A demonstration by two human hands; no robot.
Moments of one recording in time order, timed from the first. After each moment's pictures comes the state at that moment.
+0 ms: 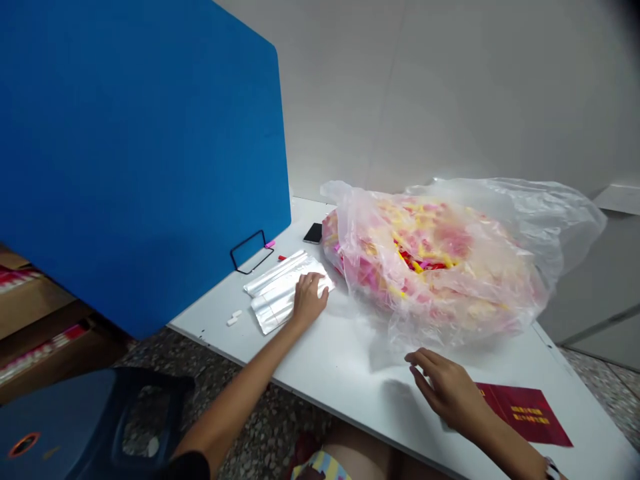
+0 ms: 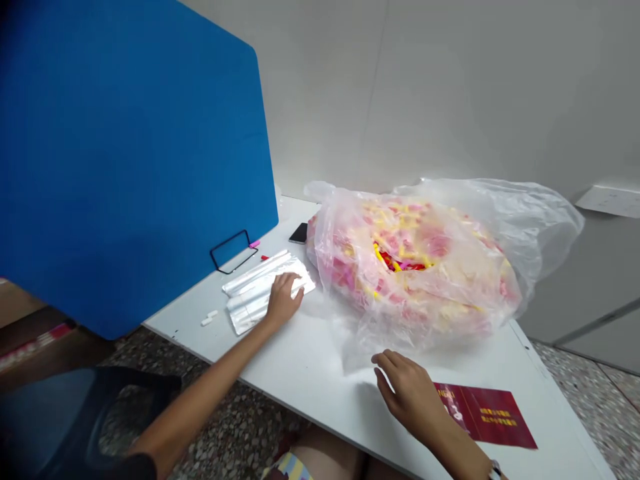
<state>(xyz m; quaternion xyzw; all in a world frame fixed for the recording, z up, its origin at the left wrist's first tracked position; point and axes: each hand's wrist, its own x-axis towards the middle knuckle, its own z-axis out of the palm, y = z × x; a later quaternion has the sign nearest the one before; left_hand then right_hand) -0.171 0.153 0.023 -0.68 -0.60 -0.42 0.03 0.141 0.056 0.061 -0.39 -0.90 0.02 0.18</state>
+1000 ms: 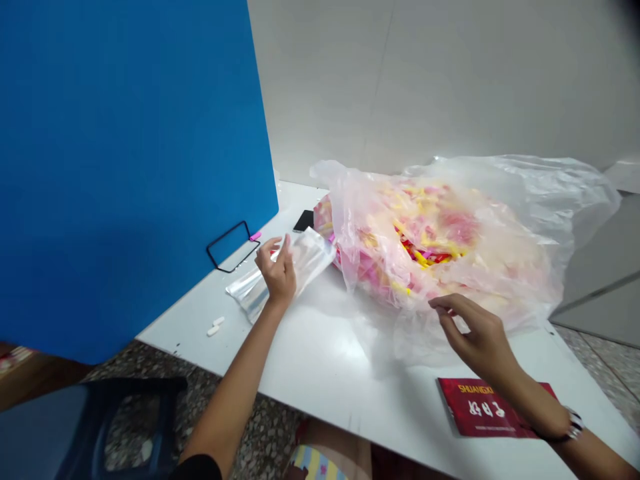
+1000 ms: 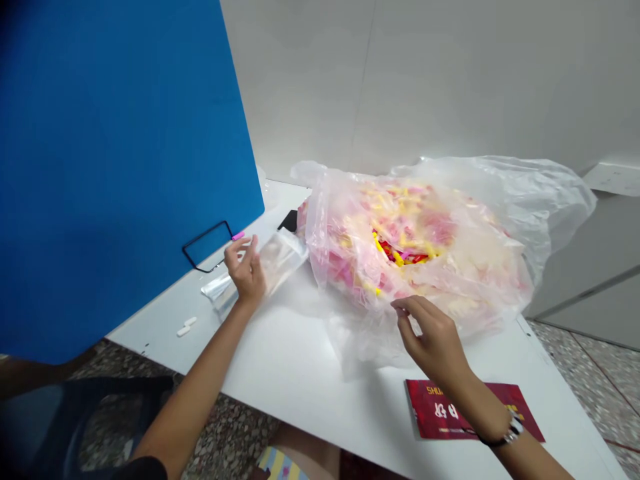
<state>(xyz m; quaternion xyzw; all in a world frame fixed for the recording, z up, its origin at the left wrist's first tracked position) -0.217 0.202 0.058 -0.54 -0.54 -0.63 0.18 0.139 0.121 0.110 -0.42 -0.82 0.01 0.38</state>
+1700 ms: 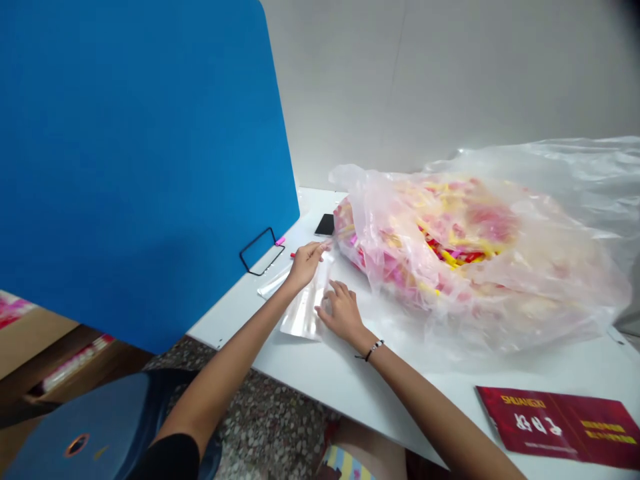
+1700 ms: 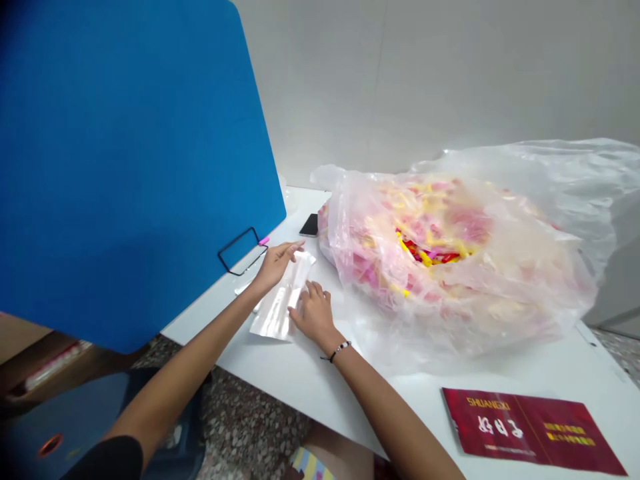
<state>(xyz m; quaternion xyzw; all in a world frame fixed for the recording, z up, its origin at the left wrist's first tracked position) -0.234 0.205 0.098 -0.65 -0.51 -0.53 -0.20 -0.098 0.167 0.019 -0.43 -0.86 0.15 0.25</state>
